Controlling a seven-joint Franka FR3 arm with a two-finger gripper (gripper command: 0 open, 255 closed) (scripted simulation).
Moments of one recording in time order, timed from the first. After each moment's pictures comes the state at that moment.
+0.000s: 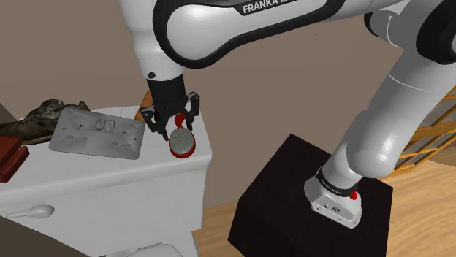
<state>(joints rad) 0.10 0.07 0.58 -1.81 0.03 1.79 0.95</state>
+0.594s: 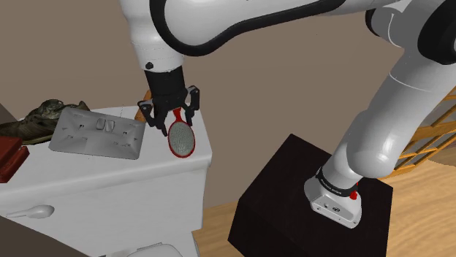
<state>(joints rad) 0.10 0.07 0.58 -1.77 0.04 1.75 0.95</state>
